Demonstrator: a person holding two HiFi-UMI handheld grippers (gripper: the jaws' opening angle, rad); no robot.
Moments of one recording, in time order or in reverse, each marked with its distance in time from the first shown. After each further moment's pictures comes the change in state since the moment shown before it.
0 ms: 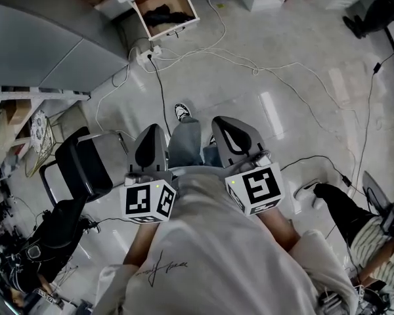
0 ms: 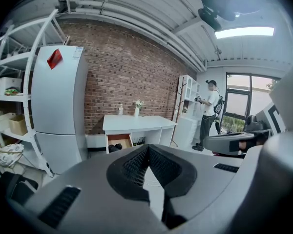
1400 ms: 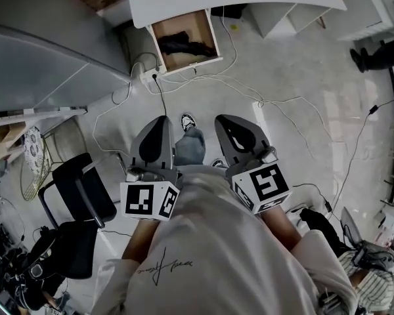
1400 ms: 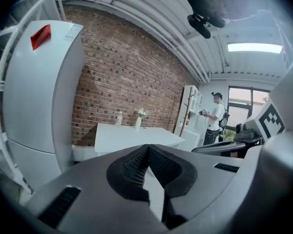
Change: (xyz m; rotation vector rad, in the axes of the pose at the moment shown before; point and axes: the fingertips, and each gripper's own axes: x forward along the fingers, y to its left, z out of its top) left arm 0.202 0.136 0.133 -0.062 -0.090 -0.103; right arm 0.255 -0.044 0.114 -0.062 0.084 0.079
